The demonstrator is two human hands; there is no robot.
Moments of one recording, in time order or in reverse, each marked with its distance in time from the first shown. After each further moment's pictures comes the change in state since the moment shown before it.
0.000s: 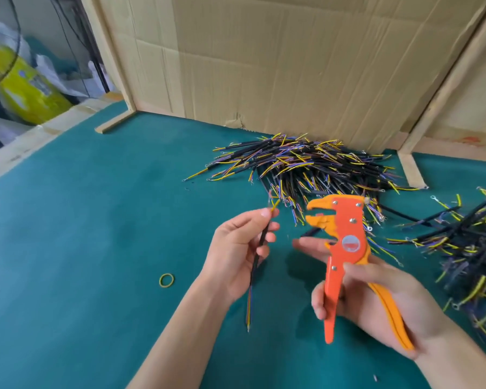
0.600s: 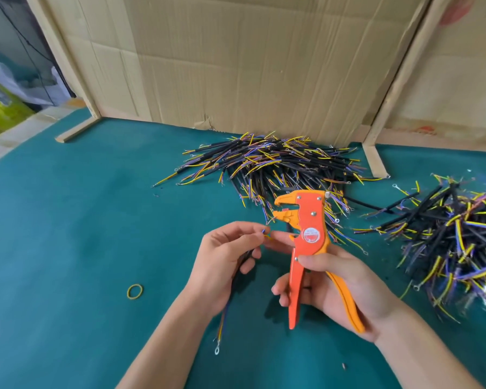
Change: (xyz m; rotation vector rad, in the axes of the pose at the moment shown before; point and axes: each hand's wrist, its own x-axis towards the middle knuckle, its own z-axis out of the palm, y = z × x) left_hand -0.003 -0.018 0.010 0.265 -0.101 0.075; right_hand 0.004 0.005 0.022 -0.160 0.040 0.075
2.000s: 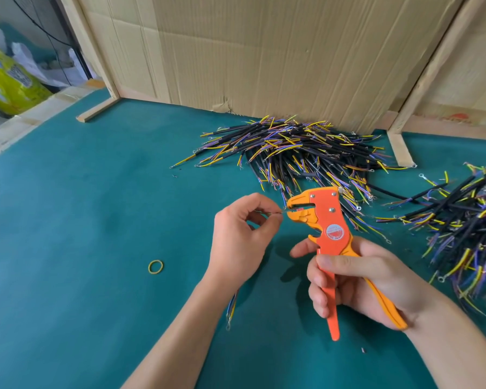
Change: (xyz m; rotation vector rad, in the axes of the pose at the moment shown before) left_hand 0.000 -0.002 -0.003 0.688 0.204 0.450; right_hand -0.007 -0.005 0.002 -0.091 -0.030 0.148
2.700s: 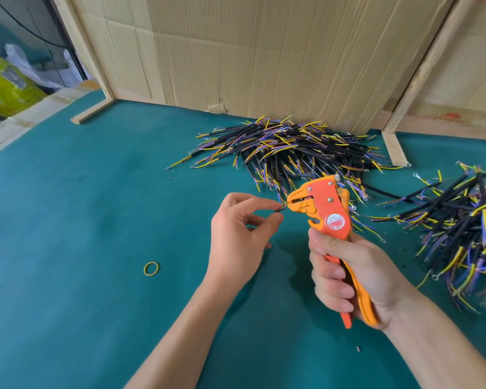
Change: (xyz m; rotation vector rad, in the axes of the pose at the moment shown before) left_hand -0.003 0.003 0.006 -0.139 0.021 -0.096; right_hand 0.006 0.003 0.012 0.013 0.220 -0.072
